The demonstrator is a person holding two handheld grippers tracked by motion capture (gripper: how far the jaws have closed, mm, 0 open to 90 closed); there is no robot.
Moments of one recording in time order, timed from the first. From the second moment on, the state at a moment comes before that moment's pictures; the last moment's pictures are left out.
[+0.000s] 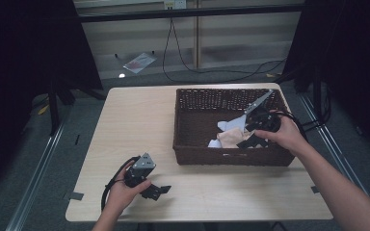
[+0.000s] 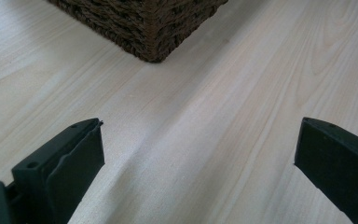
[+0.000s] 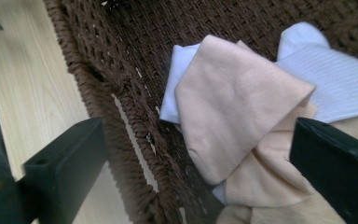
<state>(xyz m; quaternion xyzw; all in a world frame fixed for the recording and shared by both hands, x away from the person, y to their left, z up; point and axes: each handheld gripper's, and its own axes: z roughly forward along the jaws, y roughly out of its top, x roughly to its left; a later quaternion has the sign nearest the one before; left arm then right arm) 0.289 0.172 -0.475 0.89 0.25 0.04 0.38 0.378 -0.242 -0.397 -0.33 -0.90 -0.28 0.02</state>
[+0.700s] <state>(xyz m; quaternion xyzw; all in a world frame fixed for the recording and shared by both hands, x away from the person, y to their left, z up) 0.289 0.172 -0.474 0.89 0.25 0.05 0.38 0.403 -0.245 -0.420 -0.37 -0.89 -0.25 0.00</state>
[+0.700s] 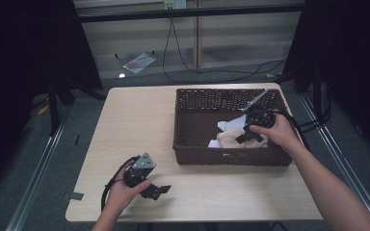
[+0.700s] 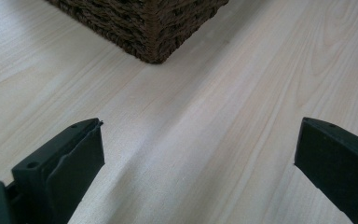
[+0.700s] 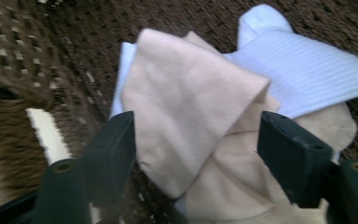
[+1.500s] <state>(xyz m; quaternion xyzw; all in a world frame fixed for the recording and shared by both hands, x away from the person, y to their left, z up) 0.289 0.173 -0.473 0.89 0.25 0.05 0.38 0.396 -0.252 -0.381 -0.34 -0.91 -0.25 0.00</state>
